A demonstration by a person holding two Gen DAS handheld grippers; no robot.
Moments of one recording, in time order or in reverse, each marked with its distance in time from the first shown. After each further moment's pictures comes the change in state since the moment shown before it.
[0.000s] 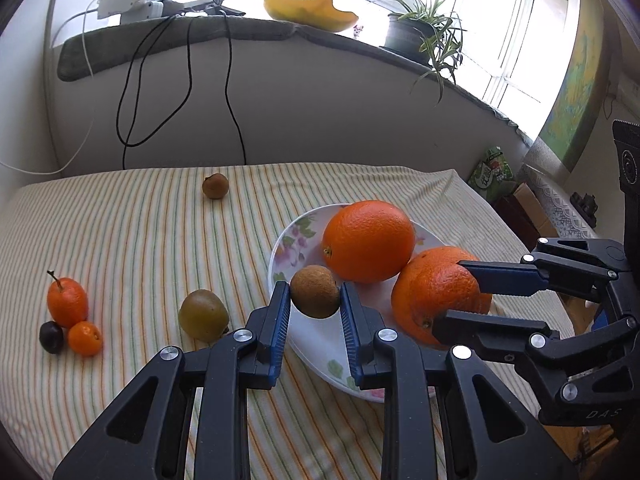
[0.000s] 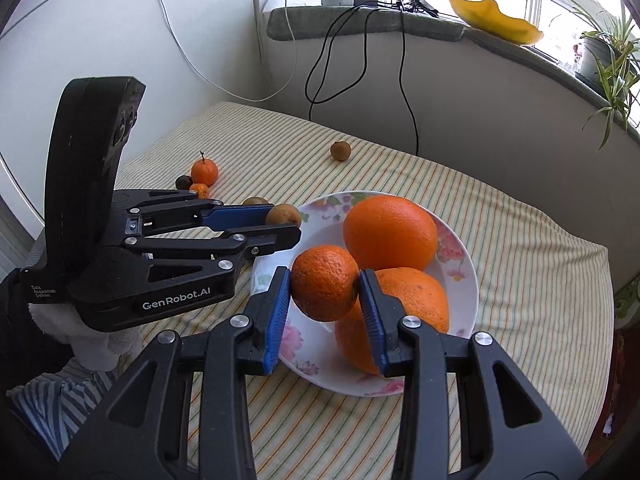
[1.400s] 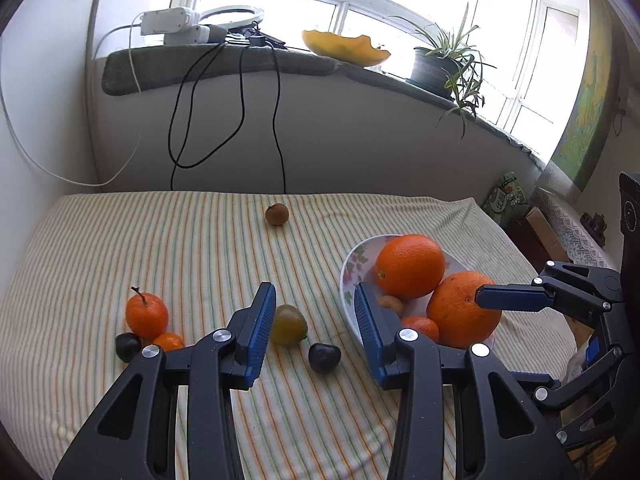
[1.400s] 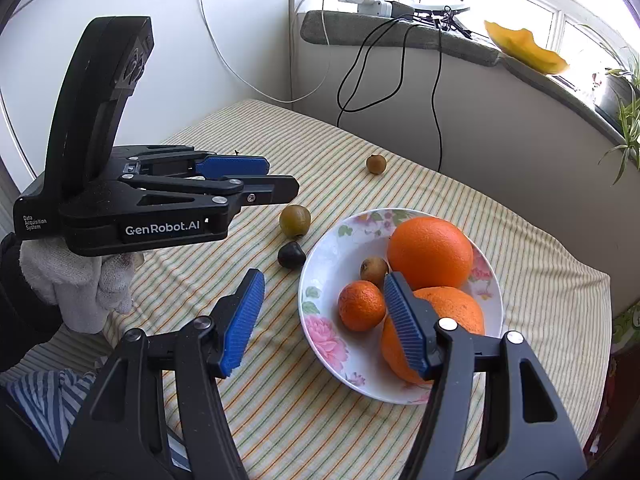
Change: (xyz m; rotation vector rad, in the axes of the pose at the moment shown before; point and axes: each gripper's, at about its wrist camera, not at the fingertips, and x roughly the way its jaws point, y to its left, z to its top) left arm -0.051 0.044 0.006 -0.040 -0.076 0.074; right arm -0.008 0.040 0.010 -0.080 -0.011 0.016
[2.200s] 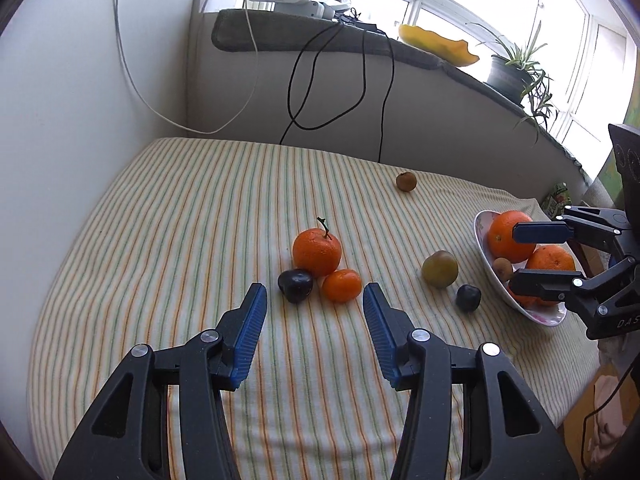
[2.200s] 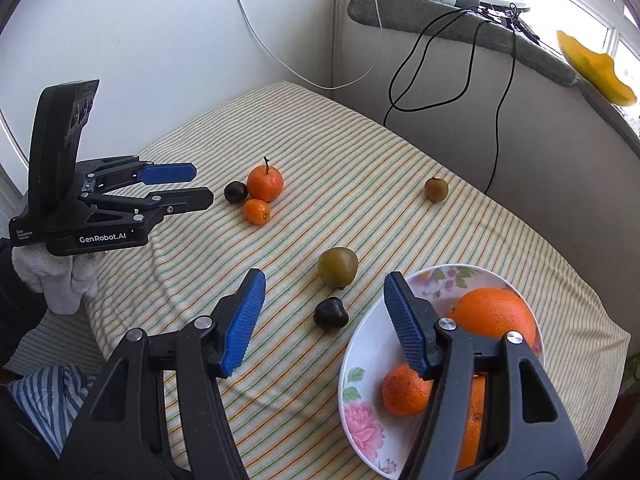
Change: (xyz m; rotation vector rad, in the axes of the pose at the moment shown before) left arm -0.023 0.105 -0.042 -0.117 0.051 0.137; right arm 0.062 0.023 0.049 -0.107 0.102 0.082
